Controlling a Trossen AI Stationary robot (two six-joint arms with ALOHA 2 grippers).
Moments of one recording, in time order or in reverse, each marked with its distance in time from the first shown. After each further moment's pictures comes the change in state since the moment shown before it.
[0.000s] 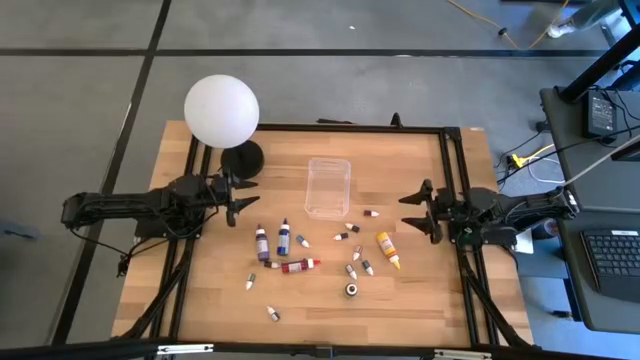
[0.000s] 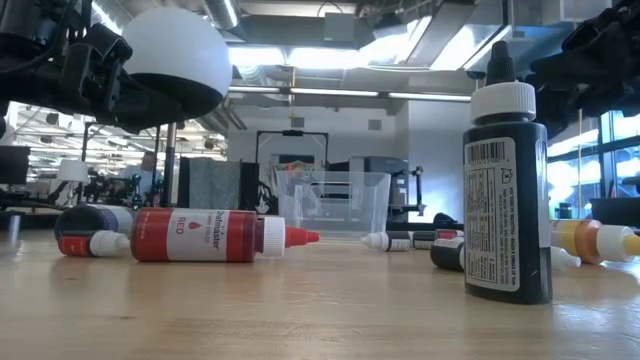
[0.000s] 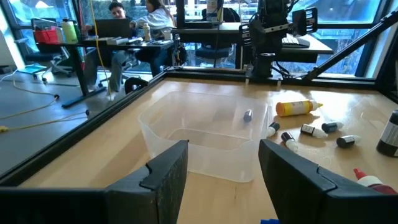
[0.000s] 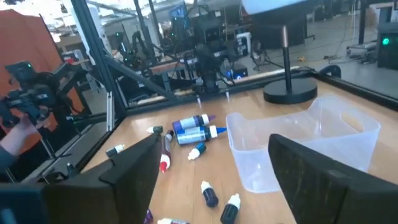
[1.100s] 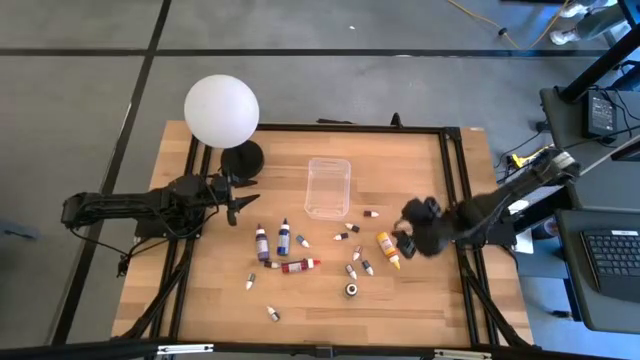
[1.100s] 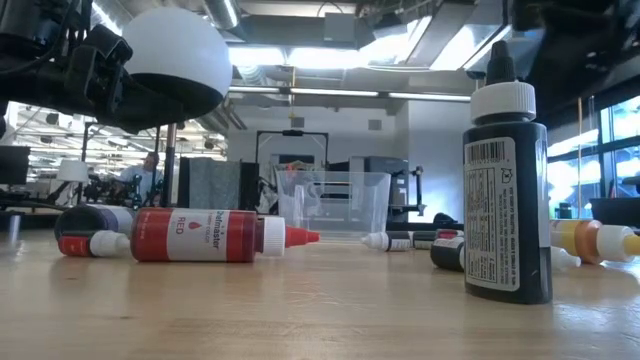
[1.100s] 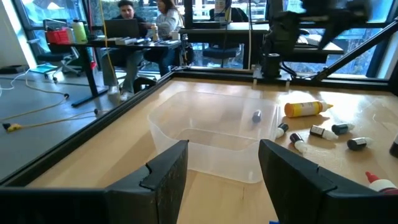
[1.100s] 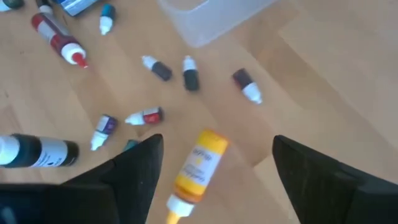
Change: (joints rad) left arm 0.000 0.000 0.000 0.000 -0.034 0.002; right arm 0.417 1.079 0.851 -0.958 0.401 0.899
